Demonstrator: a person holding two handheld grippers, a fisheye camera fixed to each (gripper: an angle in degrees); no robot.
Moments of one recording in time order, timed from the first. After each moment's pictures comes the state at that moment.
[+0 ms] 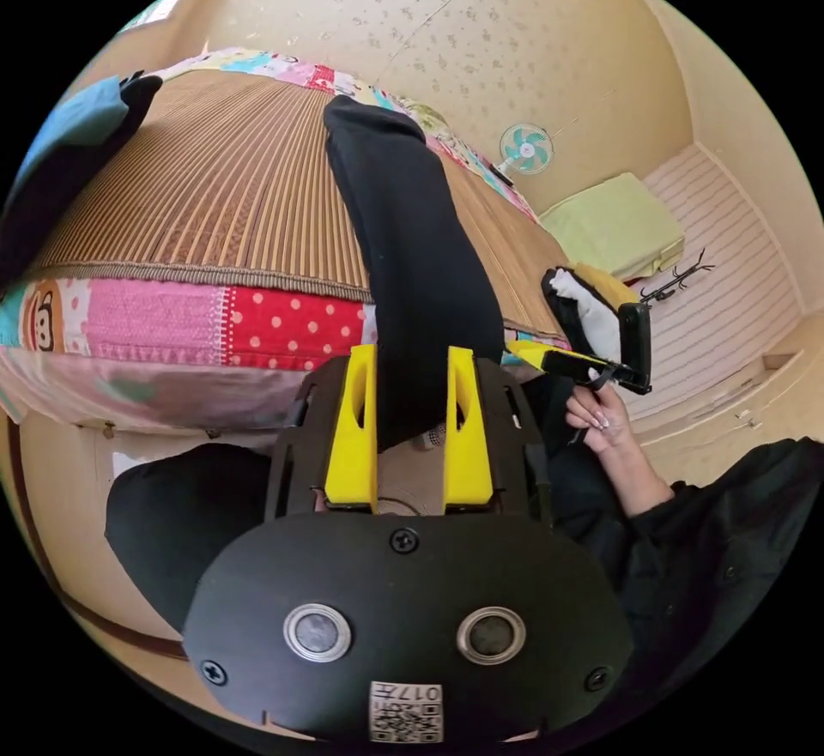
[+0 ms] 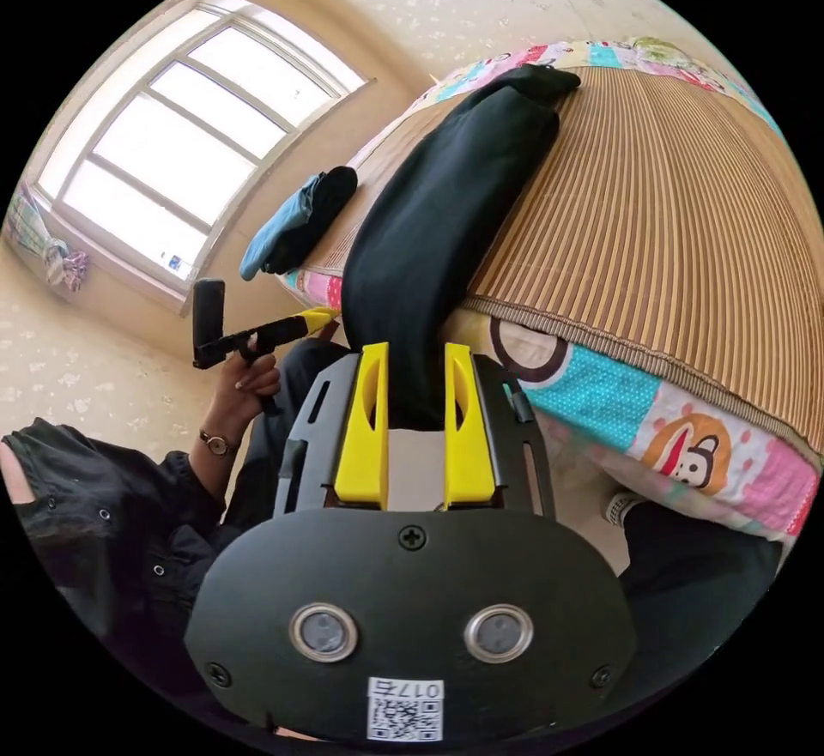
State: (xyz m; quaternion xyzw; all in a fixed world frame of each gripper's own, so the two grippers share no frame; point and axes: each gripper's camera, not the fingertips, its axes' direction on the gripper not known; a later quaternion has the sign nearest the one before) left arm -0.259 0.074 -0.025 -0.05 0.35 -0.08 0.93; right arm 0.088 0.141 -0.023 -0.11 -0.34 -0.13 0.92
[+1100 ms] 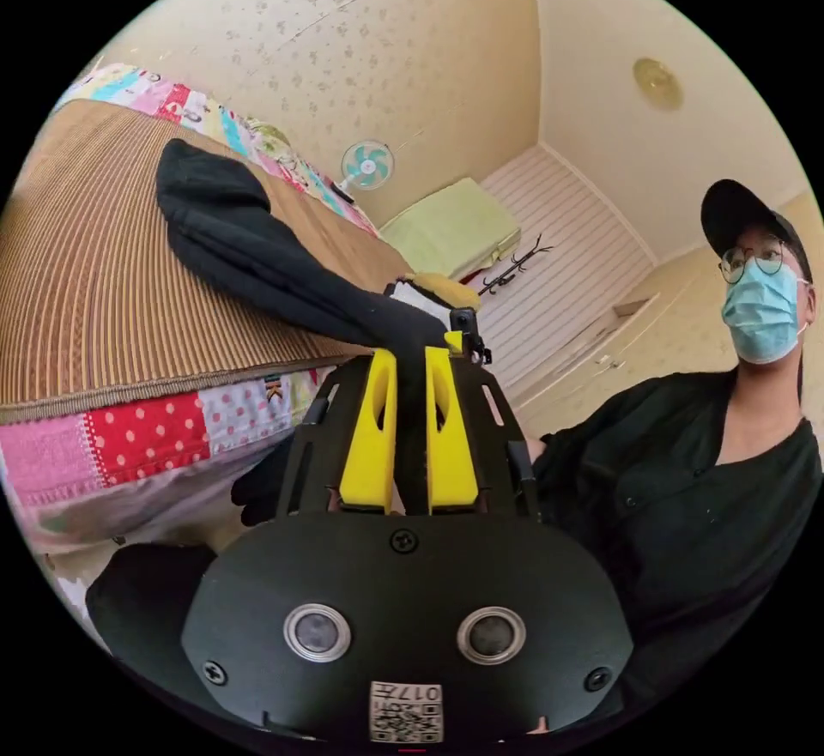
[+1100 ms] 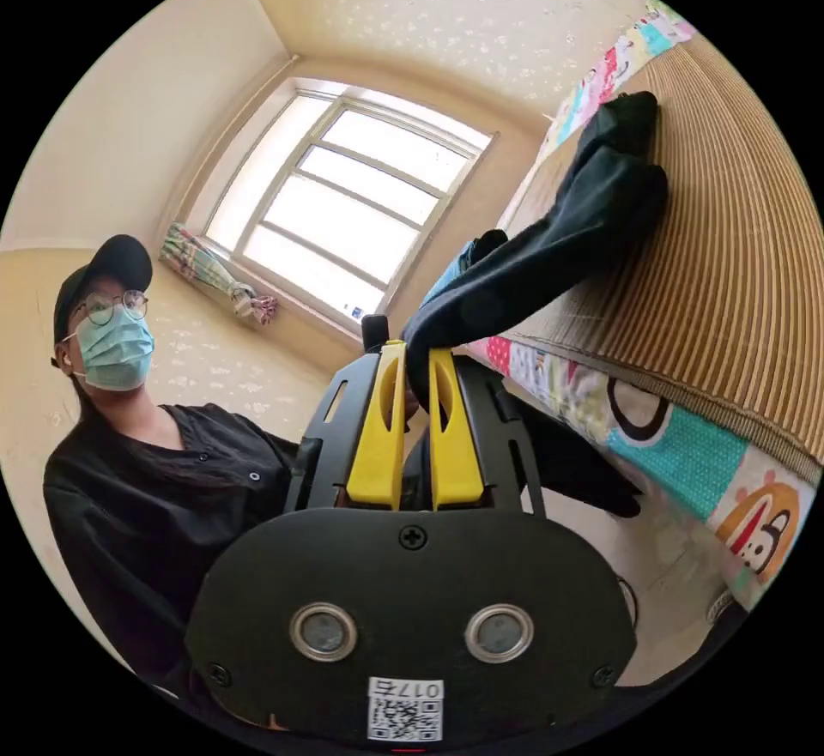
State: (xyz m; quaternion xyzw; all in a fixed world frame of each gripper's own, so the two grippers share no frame) left arm -0.329 0.145 -0.128 0.10 0.58 0.06 0.81; right arm 0.253 0.124 -0.124 -0.01 -0.64 -0.15 0.75
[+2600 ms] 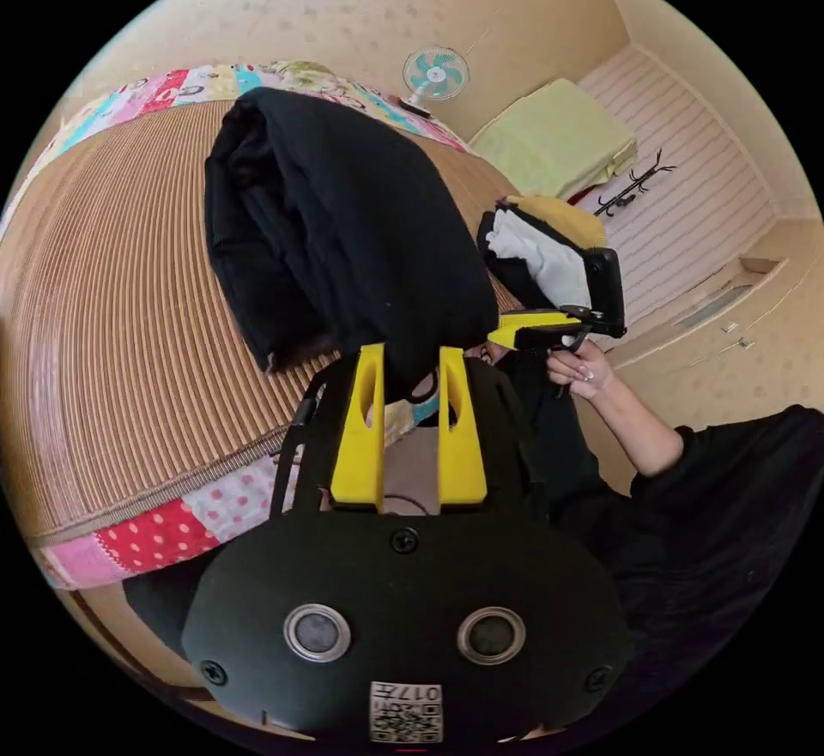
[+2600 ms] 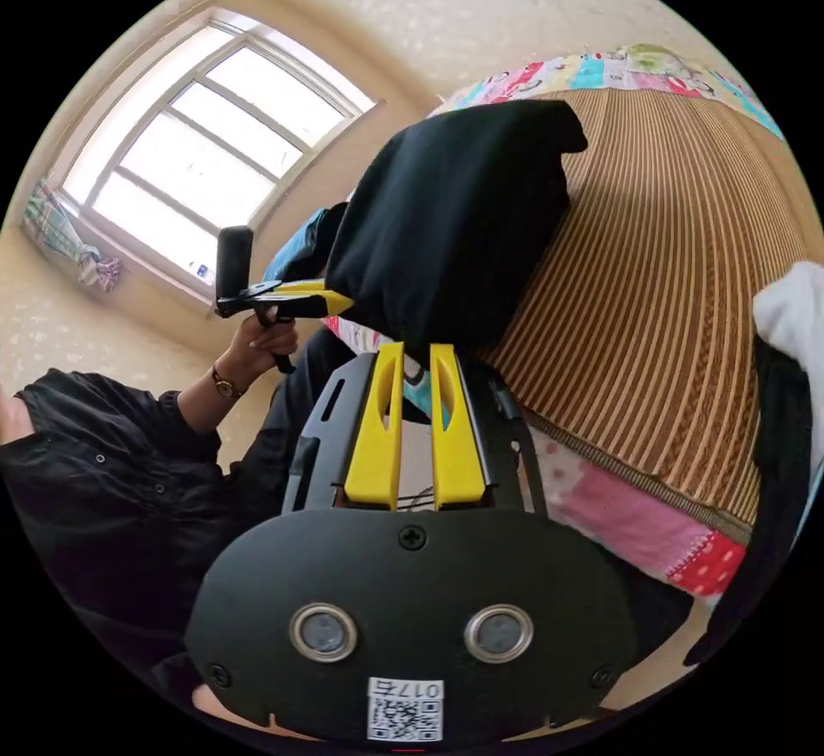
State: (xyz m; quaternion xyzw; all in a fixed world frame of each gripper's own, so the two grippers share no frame) left arm -0.194 0.085 -0.025 -0.08 0.45 0.00 0.89; right arm 0.330 0.104 -0.008 -0.12 -0.38 -0.13 0.91
